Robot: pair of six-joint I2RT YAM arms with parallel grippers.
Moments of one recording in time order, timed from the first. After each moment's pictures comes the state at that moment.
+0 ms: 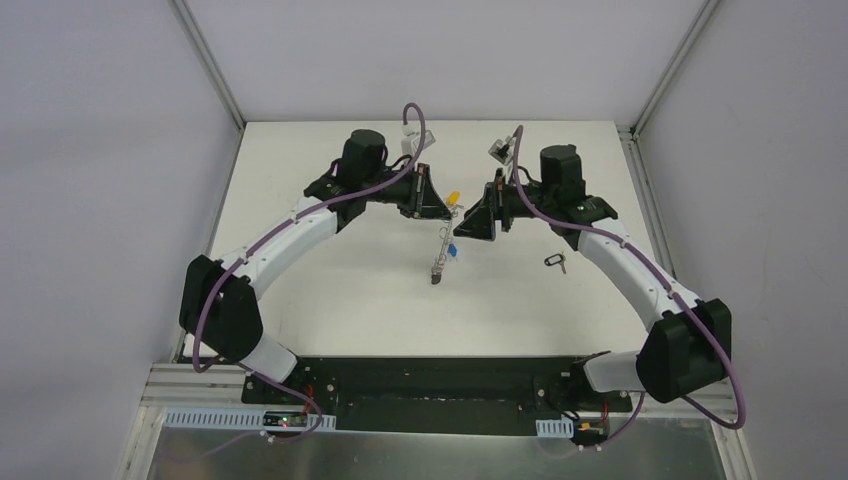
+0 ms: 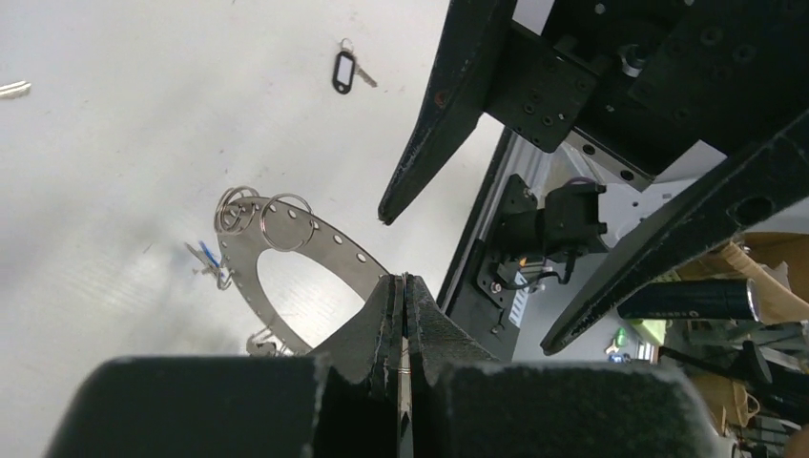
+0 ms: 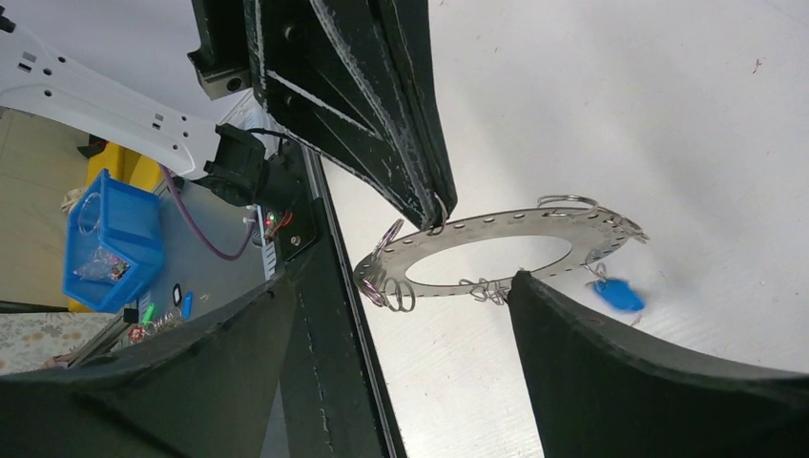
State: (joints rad) left arm -0.54 1.53 1.26 -0.15 0.79 -0.46; right arm 0.38 1.35 1.10 -0.26 -0.99 0.19
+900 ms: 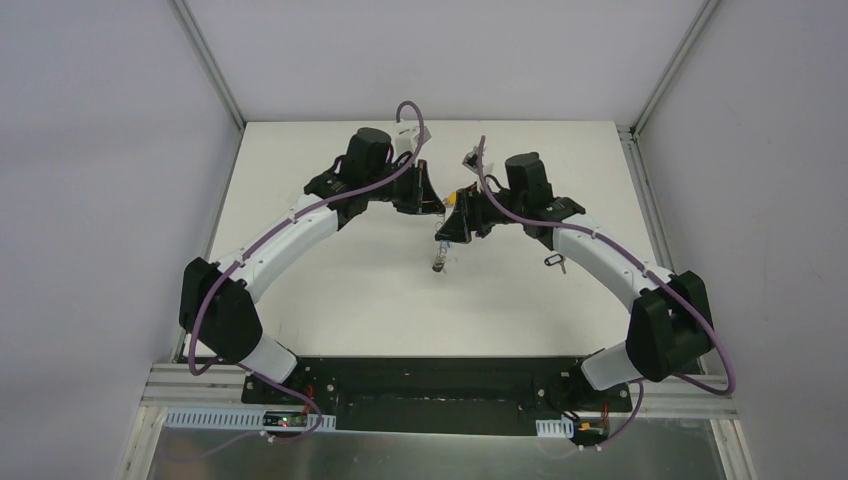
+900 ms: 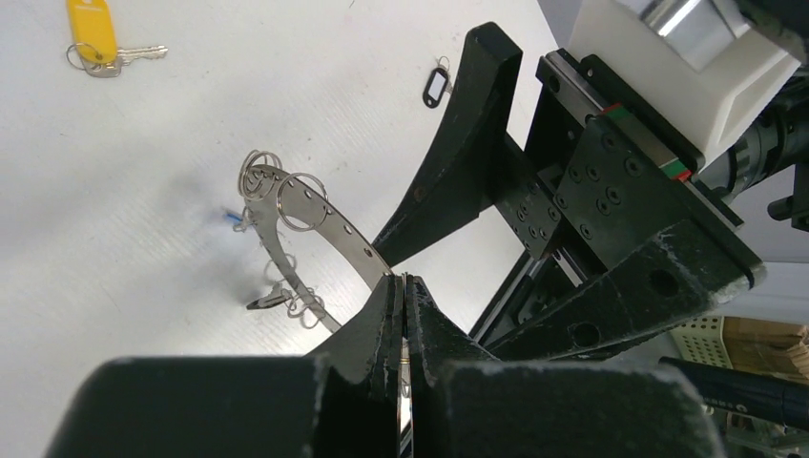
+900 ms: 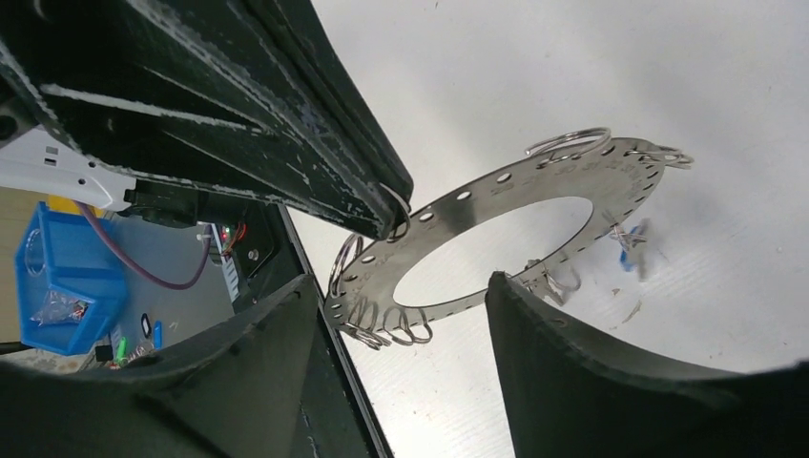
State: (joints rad) left arm -0.56 1.52 1.33 -0.33 0.51 -0.46; right arm 0.51 1.47 1.10 -0.24 -0.75 0.25
